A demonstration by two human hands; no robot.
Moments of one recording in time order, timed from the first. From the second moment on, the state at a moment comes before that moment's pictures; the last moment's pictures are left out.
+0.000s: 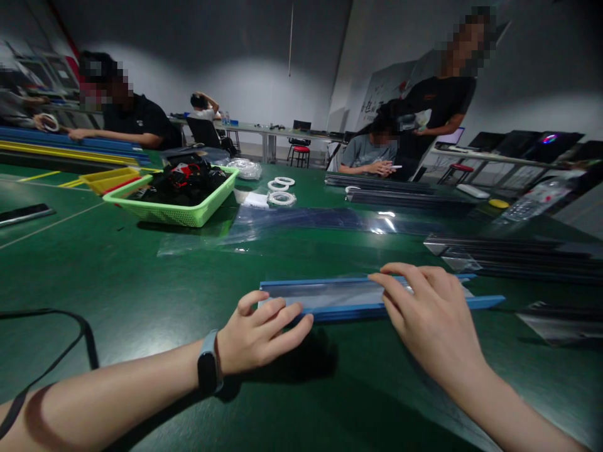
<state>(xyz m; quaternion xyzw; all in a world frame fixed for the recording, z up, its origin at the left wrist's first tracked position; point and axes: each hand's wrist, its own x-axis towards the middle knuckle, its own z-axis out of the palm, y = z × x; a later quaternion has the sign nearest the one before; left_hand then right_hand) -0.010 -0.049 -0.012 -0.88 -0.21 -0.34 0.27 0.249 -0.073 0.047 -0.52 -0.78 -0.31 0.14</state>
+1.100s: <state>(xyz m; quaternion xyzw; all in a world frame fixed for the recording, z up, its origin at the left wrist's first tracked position) -0.002 -0.041 -0.015 -0.93 -0.25 -0.25 0.10 0.280 -0.075 -0.002 -0.63 -0.73 -0.27 -0.04</state>
